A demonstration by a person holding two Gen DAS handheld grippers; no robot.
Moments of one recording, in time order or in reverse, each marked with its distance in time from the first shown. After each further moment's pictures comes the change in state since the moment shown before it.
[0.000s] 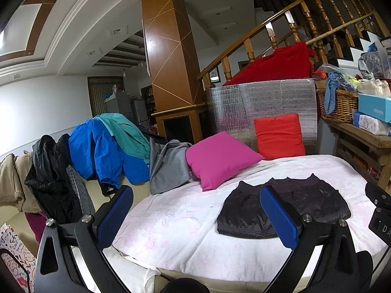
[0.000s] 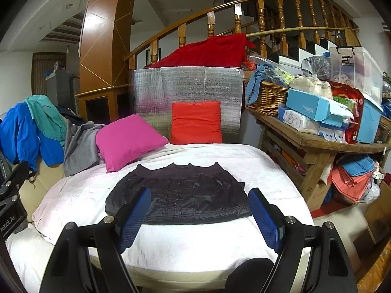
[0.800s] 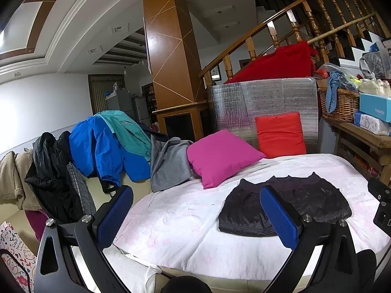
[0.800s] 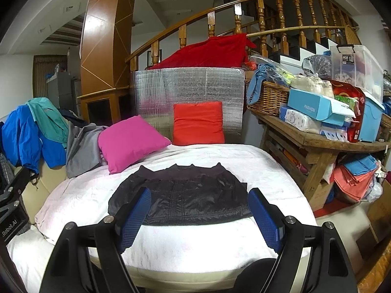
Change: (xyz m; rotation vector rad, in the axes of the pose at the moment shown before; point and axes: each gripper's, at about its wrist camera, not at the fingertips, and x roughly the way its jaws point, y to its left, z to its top) left arm 0.002 0.004 -0.003 -0.006 0.014 0.004; right arm 0.002 -0.007 0.002 0.010 -0.003 0.027
